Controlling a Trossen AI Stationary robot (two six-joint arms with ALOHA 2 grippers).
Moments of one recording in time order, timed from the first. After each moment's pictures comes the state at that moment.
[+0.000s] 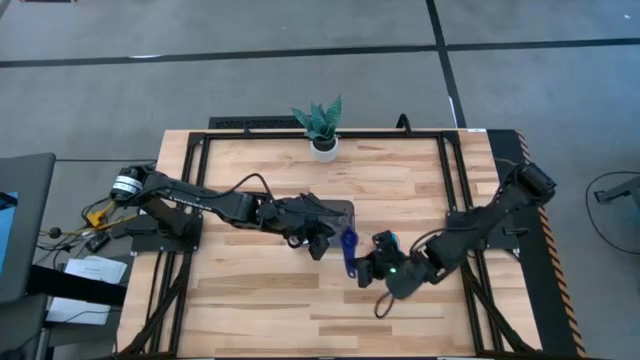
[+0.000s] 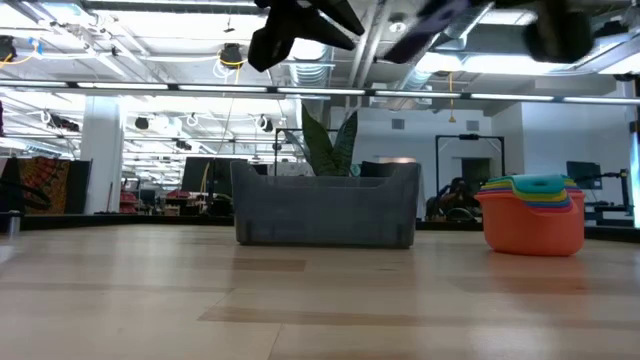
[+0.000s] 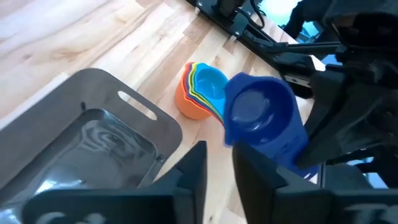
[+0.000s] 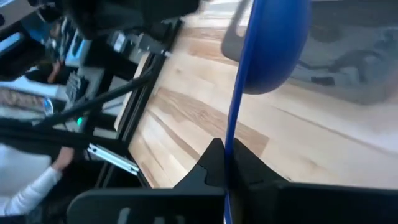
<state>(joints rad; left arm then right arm) -0.17 1.59 1.25 -0.17 -0.22 -0.71 0.61 1.49 1.02 -0.21 0.70 1.55</state>
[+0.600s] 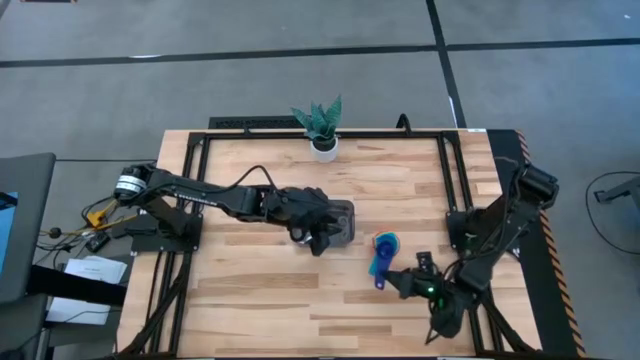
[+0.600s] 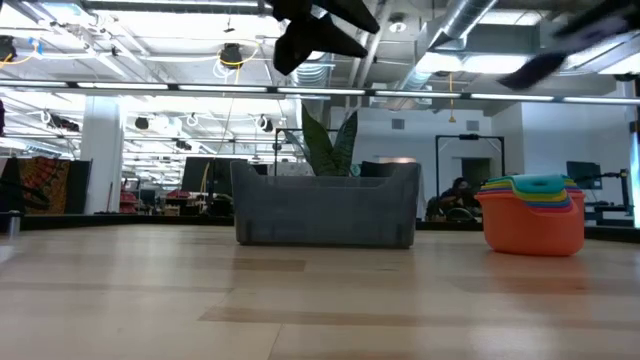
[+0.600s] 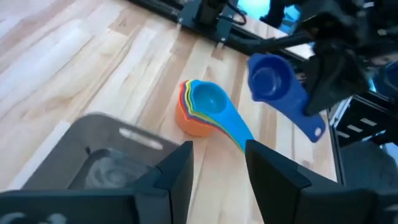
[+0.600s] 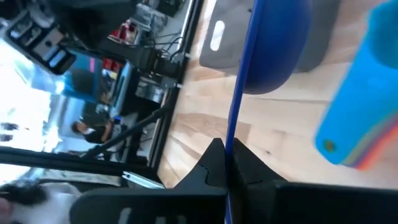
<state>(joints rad) -0.11 1.61 1.25 -0.09 -0.13 -0.46 0.97 1.48 0.78 -0.19 1.18 2.08</state>
